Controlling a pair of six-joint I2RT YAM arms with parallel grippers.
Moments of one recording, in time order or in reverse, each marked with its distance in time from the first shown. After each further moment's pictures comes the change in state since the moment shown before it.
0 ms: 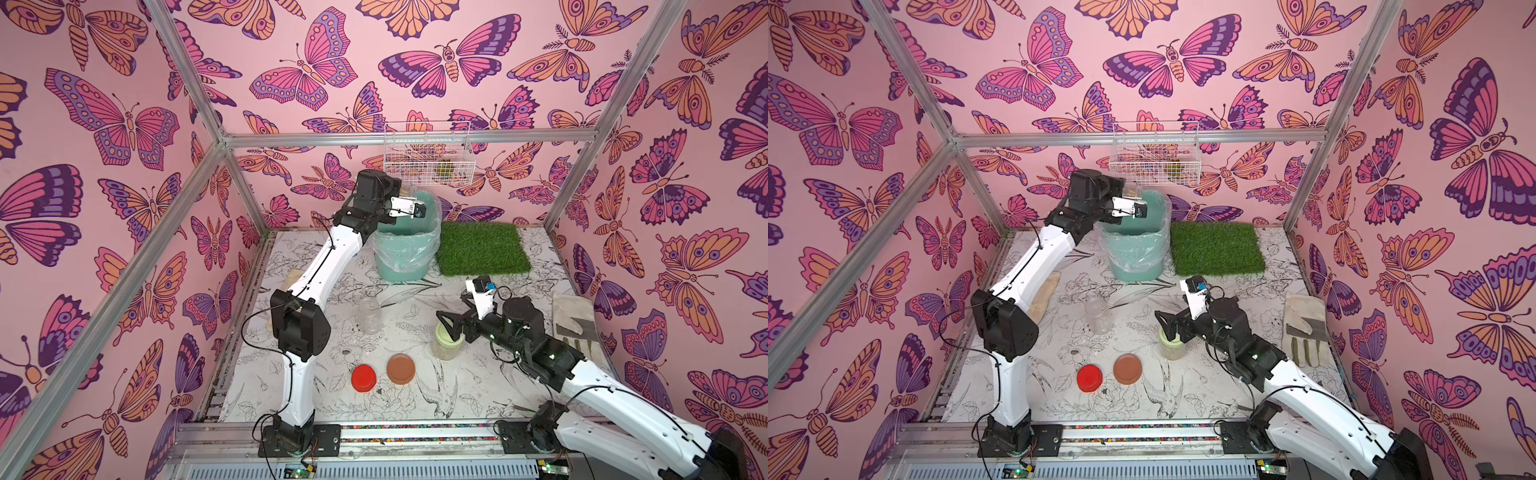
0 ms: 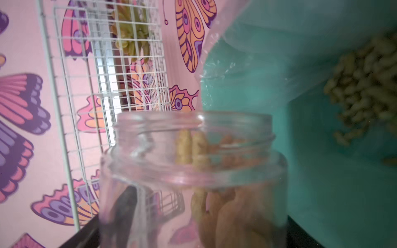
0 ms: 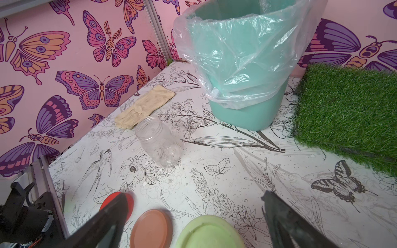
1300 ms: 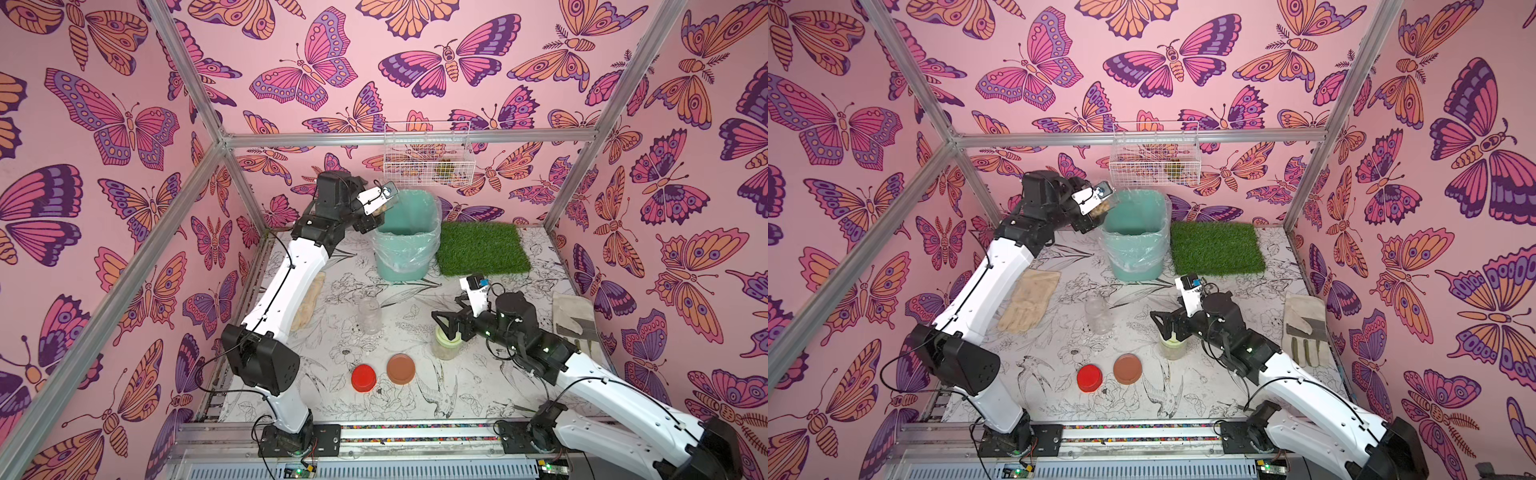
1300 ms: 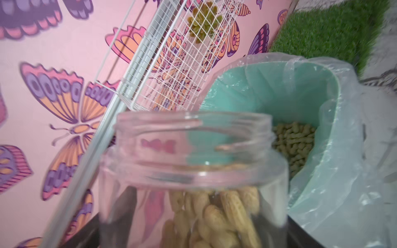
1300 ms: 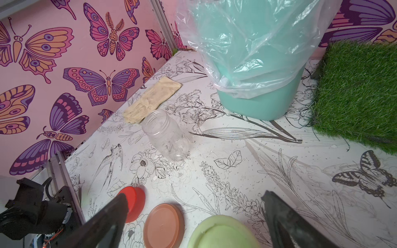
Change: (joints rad) left arm 0.087 -0.318 -0.241 -0.079 0.113 -0.462; right arm 0.000 0.061 0.041 -0.029 -0.051 0.048
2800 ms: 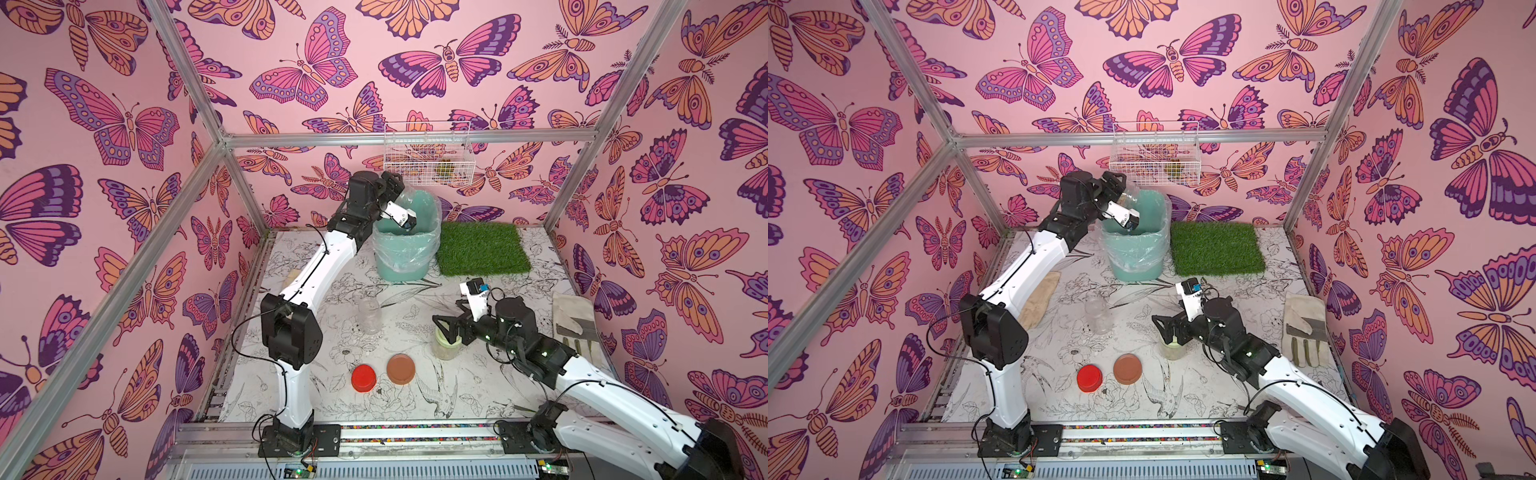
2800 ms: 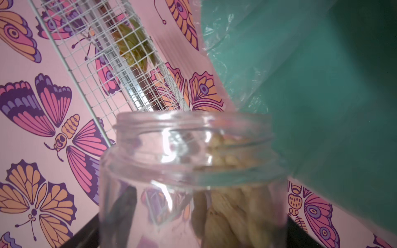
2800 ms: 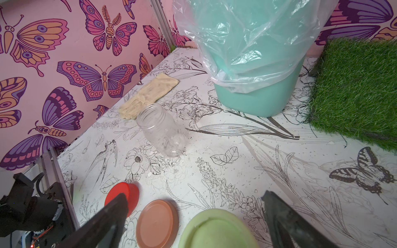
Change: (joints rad) left arm -0.077 0.234 0.068 0.302 -0.130 1.052; right arm 0.000 -0.013 -0.063 0.049 0.009 -0.019
